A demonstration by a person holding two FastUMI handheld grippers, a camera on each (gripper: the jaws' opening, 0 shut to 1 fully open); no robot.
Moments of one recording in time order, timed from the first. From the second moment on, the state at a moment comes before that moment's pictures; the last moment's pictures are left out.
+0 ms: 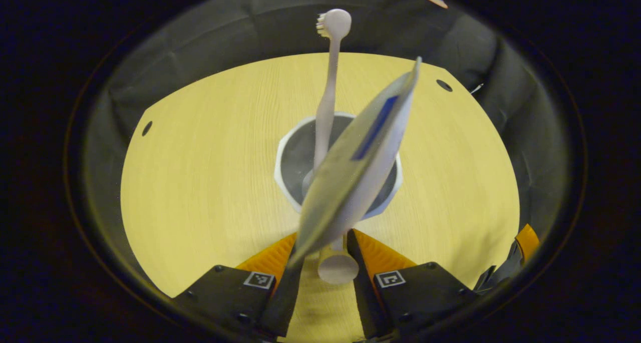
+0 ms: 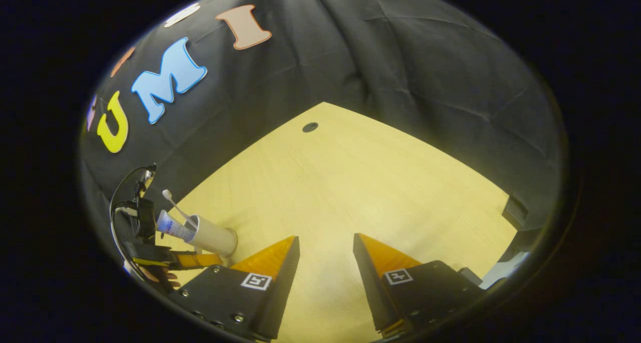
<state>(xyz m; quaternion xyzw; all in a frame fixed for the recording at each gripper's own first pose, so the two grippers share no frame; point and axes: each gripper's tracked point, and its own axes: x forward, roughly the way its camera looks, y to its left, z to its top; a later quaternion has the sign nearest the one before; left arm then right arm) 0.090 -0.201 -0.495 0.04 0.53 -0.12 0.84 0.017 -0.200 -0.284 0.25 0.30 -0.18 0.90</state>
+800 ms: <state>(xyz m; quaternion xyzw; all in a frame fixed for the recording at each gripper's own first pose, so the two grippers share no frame) 0.050 -0.151 -0.409 0.00 0.47 -0.13 0.88 0.047 -0.113 -0.238 0.19 0.28 -0.07 0.94</state>
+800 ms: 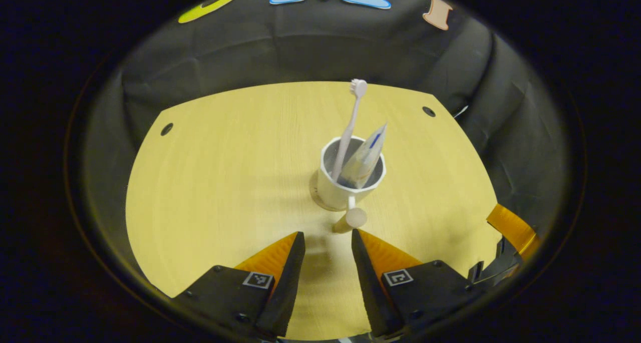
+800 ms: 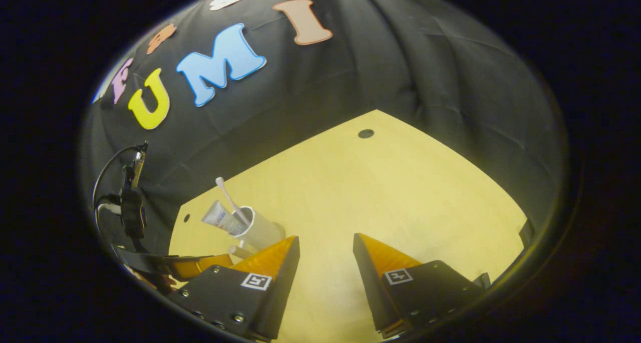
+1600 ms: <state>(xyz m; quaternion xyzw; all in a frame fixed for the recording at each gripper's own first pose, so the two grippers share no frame) 0.055 -0.038 -0.150 -0.01 0.17 -0.08 0.98 0.078 -0.011 -0.043 0.06 0.10 0.04 0.99</state>
